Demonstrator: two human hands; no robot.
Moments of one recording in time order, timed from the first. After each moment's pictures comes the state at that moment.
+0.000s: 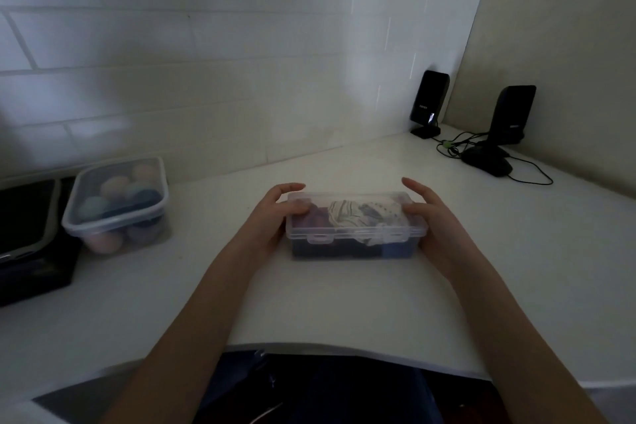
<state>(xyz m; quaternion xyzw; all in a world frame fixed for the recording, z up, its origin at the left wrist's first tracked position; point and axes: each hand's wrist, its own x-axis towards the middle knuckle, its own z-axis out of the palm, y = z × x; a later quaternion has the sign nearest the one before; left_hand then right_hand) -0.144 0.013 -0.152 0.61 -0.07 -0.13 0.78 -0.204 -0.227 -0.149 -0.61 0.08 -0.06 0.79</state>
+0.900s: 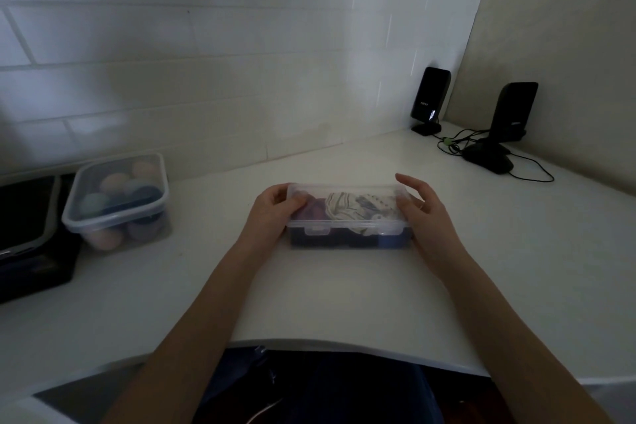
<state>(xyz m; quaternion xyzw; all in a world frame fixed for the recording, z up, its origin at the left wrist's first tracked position) -0.141 0.009 -0.163 0.71 -0.05 0.00 0.70 -0.198 -0.221 -0.168 -0.70 0.03 -0.16 0.70</state>
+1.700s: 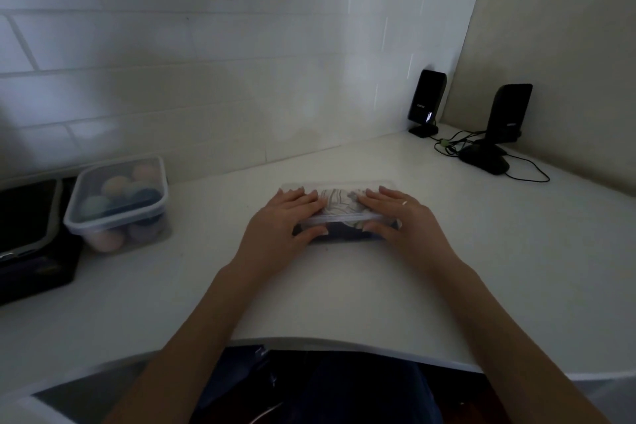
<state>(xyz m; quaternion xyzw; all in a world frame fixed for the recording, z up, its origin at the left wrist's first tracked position) -0.163 0.017 -0.164 0.89 -0.32 0.21 0.24 -0.207 -0.212 -0.157 -0.94 -0.09 -0.19 0.28</state>
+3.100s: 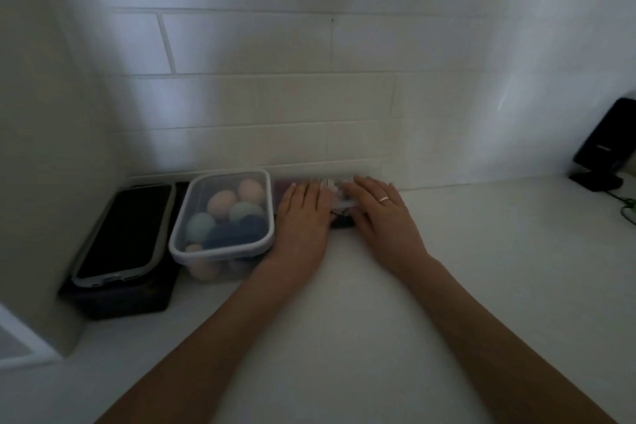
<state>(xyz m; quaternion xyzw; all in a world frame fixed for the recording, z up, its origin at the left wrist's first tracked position) -0.057 0.112 -0.172 0.95 -0.08 0.29 -0.08 -0.023 -0.045 -0.178 -0.92 -0.26 -0.24 0.19</state>
